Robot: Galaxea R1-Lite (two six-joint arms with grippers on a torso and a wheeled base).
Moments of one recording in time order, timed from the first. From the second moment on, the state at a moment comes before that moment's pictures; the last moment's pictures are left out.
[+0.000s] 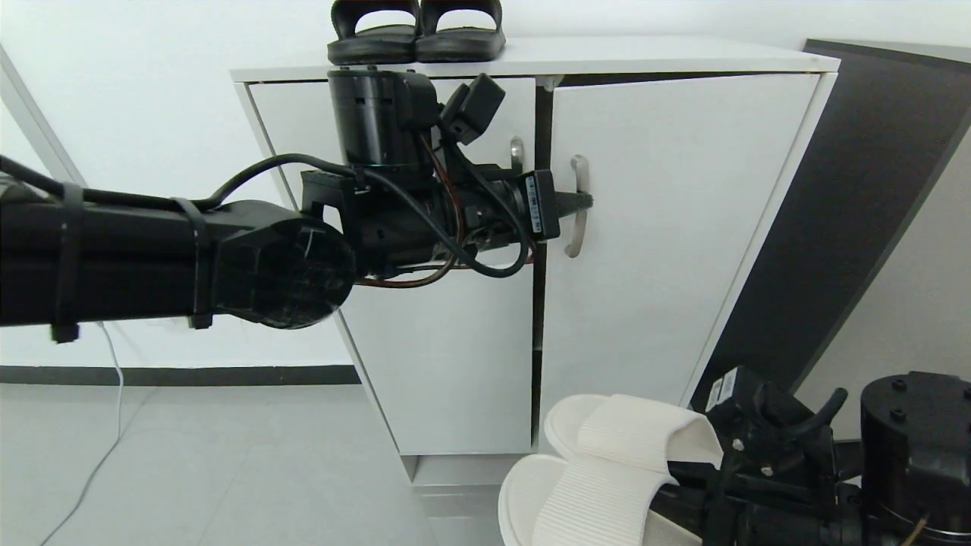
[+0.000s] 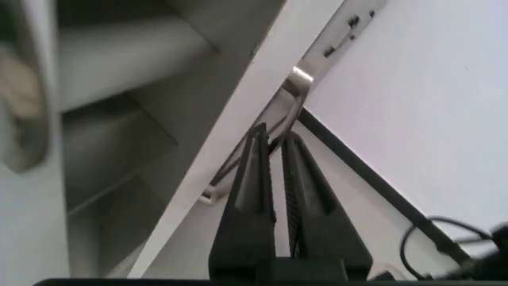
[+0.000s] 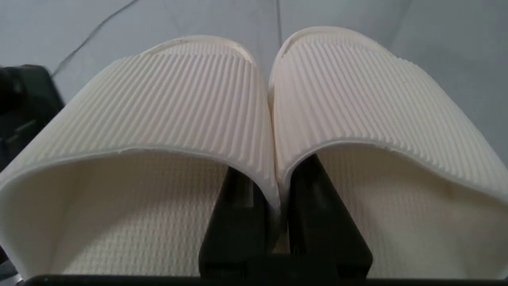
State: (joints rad) left arm -0.64 1.86 -1.45 -0.39 -0.38 -0.31; right arm 0.84 1.48 -0.40 -0.76 0.14 -0.01
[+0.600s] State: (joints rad) left arm -0.64 1.69 -1.22 -0.48 -0.38 -0.31; right arm 0.87 1.41 -0.33 -0.76 0.27 -0.06
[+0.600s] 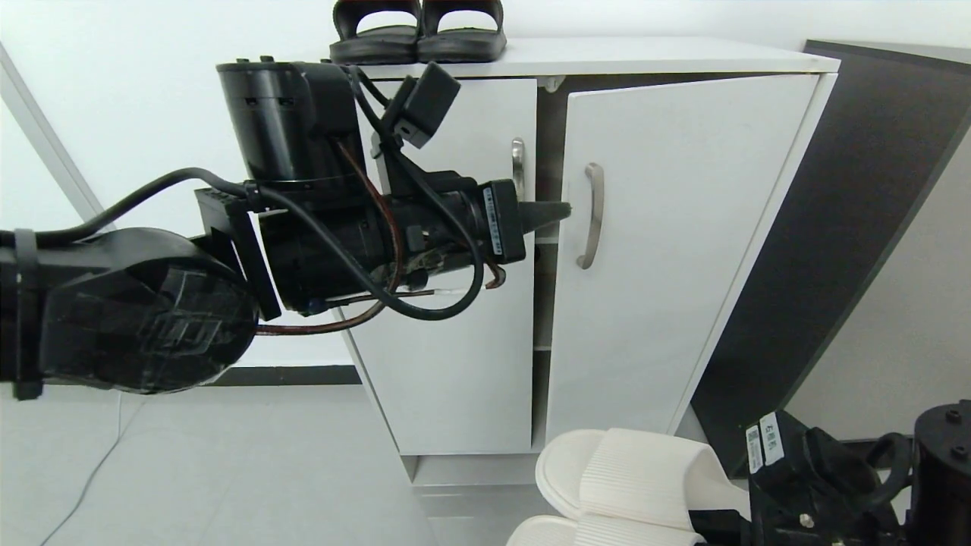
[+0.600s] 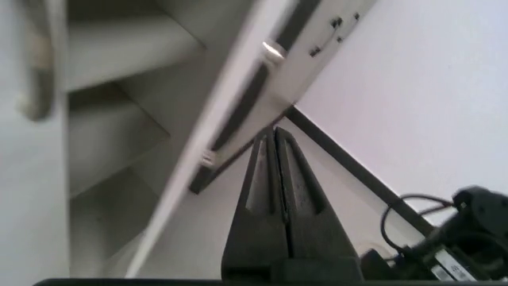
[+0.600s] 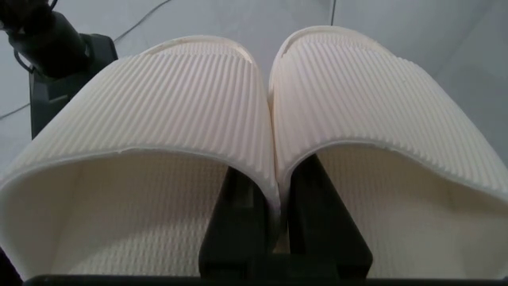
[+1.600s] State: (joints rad) left arm -0.58 1.94 -1.54 -0.49 -0.39 -0.33; right arm 0.87 1.42 -0.33 -0.76 0.27 -0.06
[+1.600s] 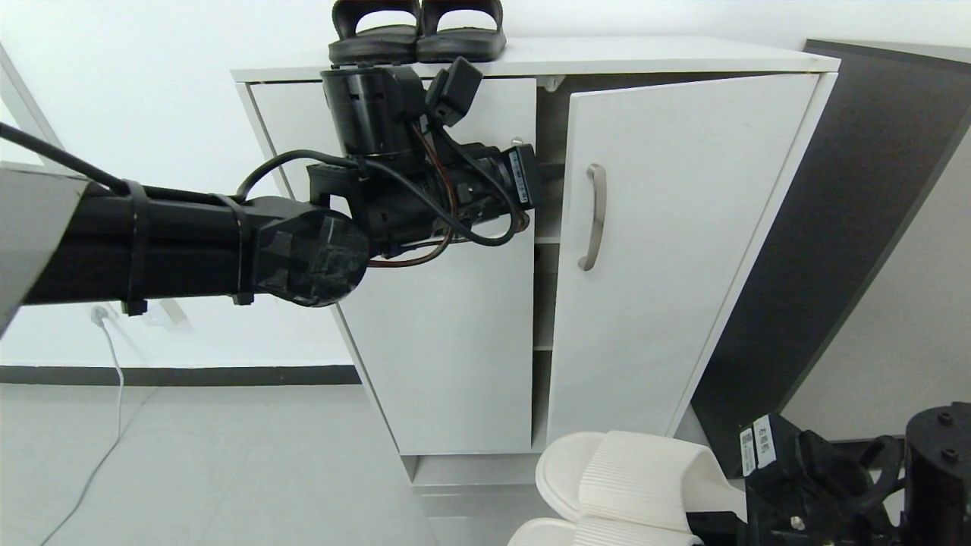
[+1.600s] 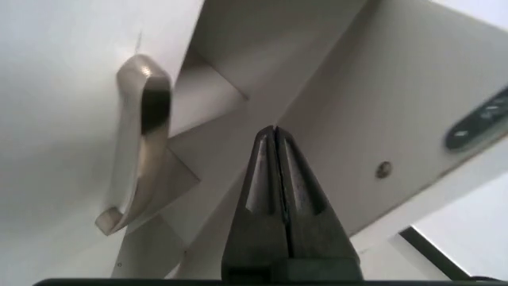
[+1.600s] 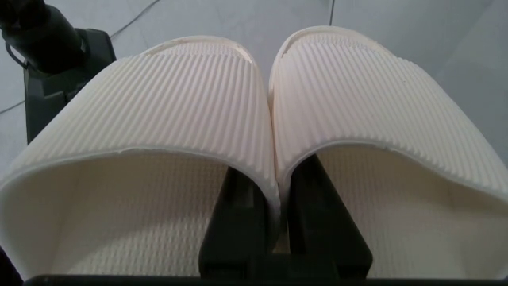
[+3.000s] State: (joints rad) left arm -0.58 1.67 -1.12 -0.69 -0.05 -0.27; right arm 0.76 1.43 -0.40 -0.76 0.26 -0.02
